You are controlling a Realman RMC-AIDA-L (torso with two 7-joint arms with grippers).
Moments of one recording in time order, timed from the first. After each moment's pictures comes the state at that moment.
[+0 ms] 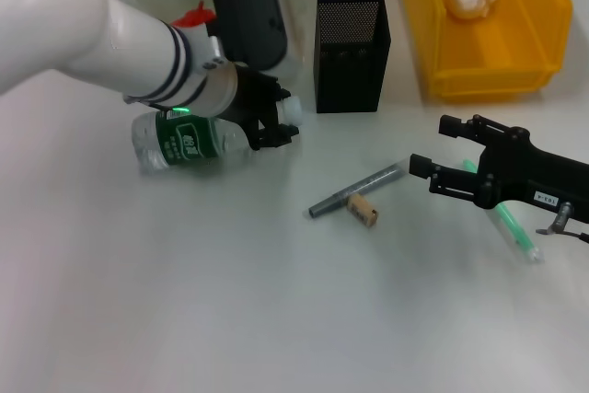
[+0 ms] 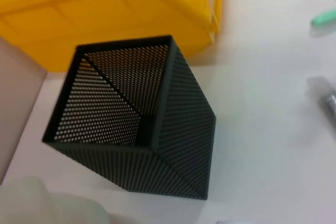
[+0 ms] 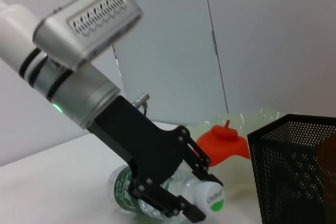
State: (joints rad) left arm -0.76 -2.07 1.66 0.93 2.40 0.89 -1.95; right arm 0.40 2.08 -0.75 -0.44 -1.71 -1.41 1.06
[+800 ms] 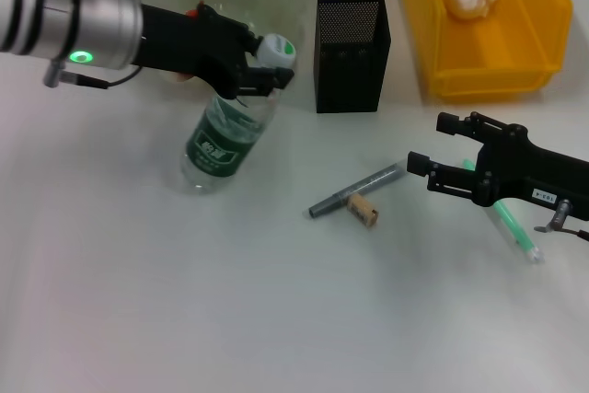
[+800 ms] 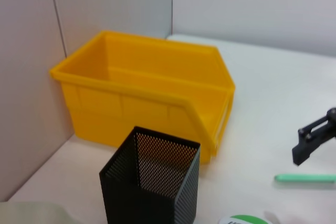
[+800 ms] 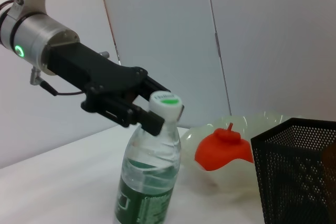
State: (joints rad) left arm -0.69 -2.06 1.08 1.01 2.12 1.35 -1.79; right arm 0.41 2.08 -0.75 -0.44 -1.71 -1.42 1.06
